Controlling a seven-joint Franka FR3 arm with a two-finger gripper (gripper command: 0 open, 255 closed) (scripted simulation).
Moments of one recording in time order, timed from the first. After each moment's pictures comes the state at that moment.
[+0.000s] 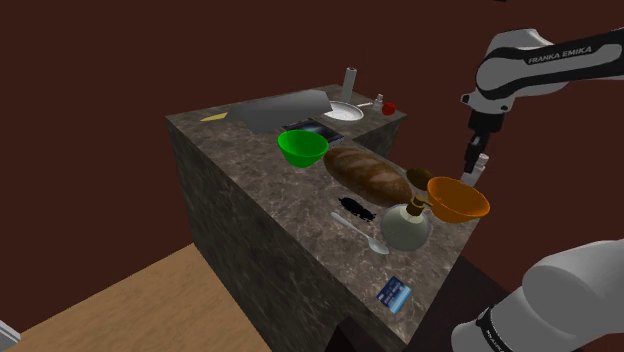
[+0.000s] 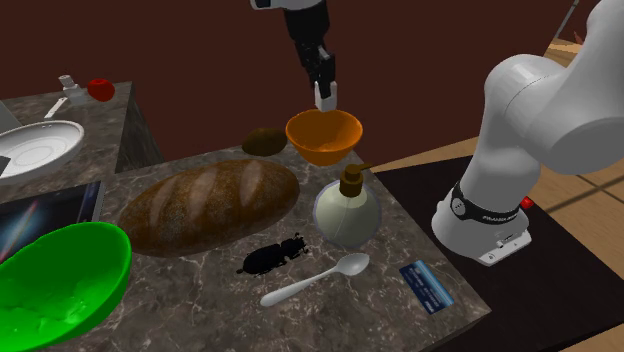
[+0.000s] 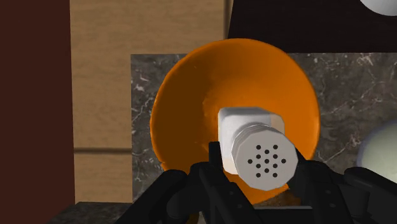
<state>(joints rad) -0.33 -0.40 -0.24 -2.40 -0.26 1.85 -0.63</state>
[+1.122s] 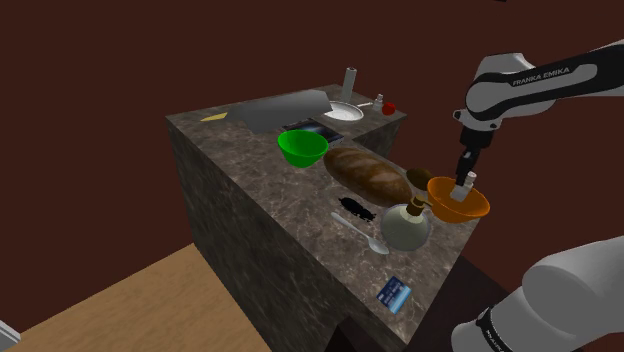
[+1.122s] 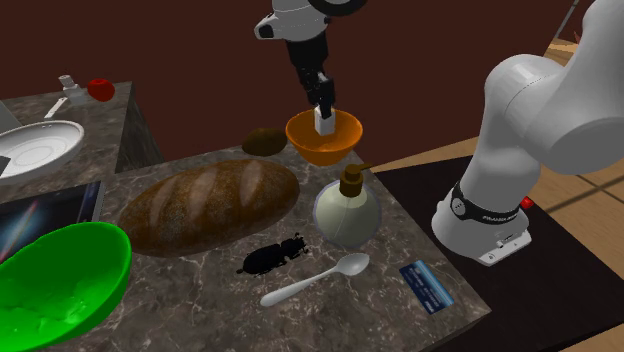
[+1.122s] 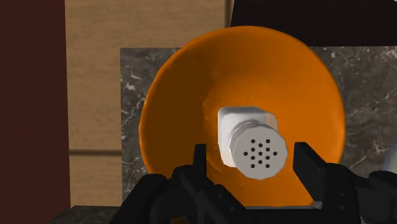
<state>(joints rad) -0.34 -0.35 -0.26 -2.49 -0.27 1.98 -0.62</state>
